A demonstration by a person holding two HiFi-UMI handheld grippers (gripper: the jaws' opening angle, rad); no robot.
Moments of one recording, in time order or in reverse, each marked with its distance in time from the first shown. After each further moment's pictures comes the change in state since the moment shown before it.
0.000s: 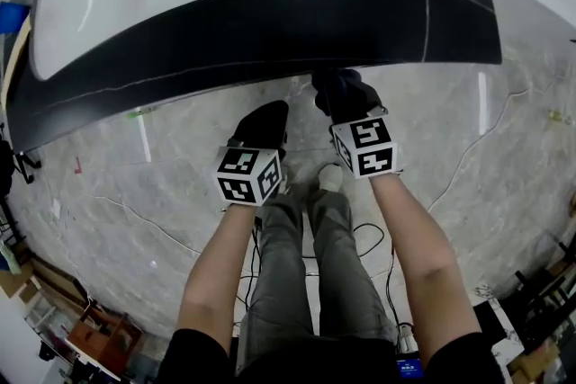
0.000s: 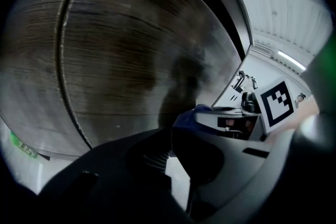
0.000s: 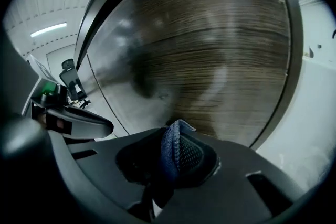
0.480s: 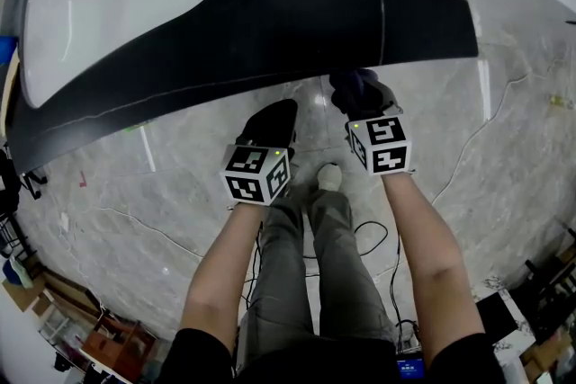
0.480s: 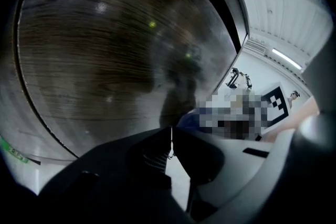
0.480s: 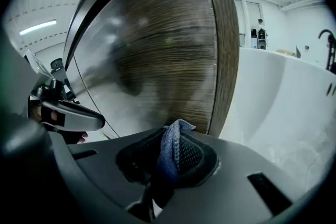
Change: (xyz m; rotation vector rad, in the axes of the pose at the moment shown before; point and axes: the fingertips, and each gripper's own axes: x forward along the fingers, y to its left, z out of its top) left arm 0.036 -0.043 0.006 0.031 0.026 -0.061; right arm -0.029 -0.068 -0.018 0.041 0.016 -0.105
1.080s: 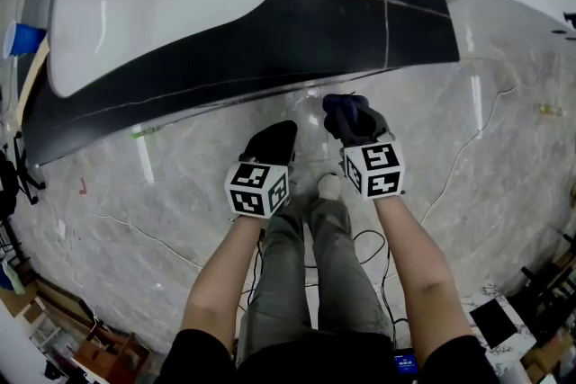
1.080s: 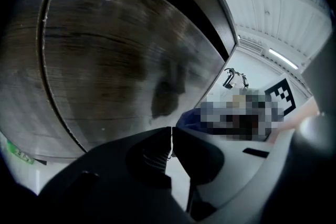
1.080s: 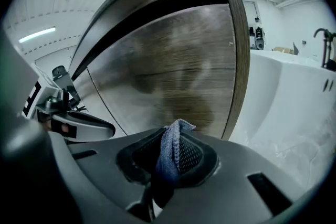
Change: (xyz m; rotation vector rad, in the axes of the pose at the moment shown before) left arm -0.046 -0.002 -0.003 0.009 0.016 -0.021; right arm -0.038 0.050 0.017 0.048 -0.023 0.014
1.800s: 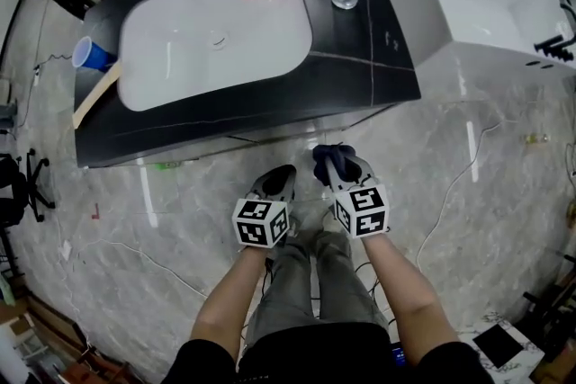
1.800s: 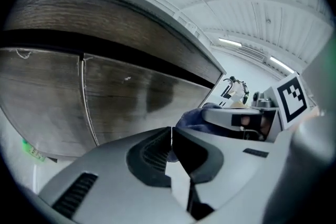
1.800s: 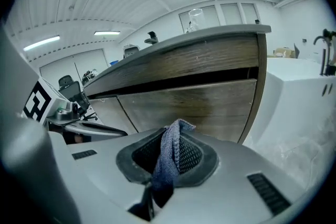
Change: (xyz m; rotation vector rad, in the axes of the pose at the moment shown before) left arm -0.096 -0.017 0.046 -0.037 -0.055 0.017; right arm -0.069 0.086 0.070 0.019 -0.054 0.038
